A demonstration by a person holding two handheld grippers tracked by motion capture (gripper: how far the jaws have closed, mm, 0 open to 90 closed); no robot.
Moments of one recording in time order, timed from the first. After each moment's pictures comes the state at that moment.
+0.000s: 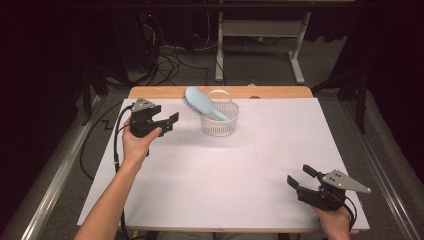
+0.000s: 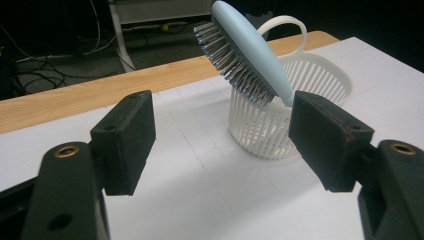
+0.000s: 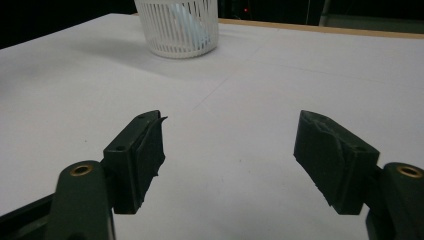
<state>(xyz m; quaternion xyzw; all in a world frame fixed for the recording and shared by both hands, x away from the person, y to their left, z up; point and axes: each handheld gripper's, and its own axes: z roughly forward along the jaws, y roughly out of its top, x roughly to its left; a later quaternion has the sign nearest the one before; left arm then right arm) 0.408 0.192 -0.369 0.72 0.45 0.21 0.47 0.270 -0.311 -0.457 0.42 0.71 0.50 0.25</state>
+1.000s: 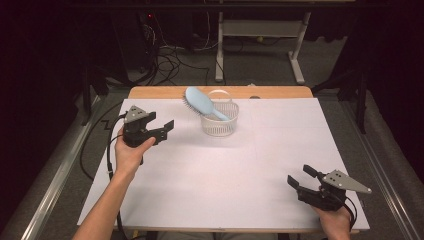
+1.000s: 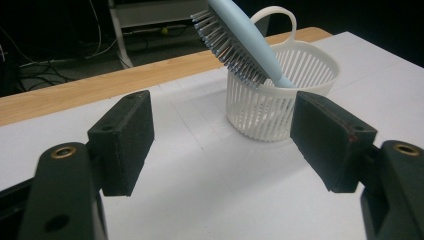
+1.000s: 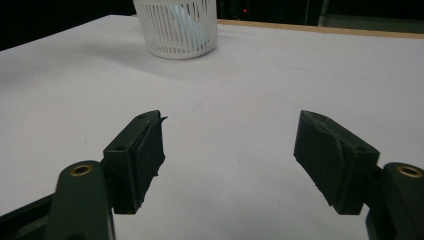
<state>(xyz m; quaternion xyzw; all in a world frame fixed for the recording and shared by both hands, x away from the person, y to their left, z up) 0.381 0.203 -0.374 0.73 0.44 0.22 0.48 0.270 -0.311 -0.457 0.42 0.71 0.50 0.25</state>
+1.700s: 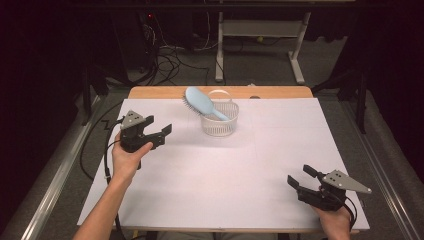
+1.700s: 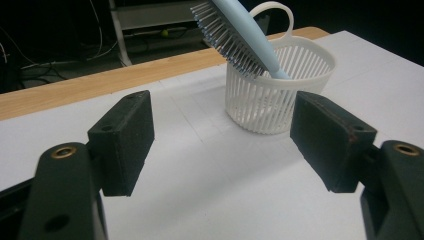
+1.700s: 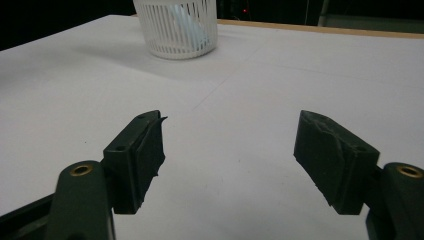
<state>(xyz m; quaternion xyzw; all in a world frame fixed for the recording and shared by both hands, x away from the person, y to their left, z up) 0.370 0.208 -0.379 0.73 0.44 0.22 0.48 0.270 -0.311 -0.457 0.42 0.71 0.51 0.25</state>
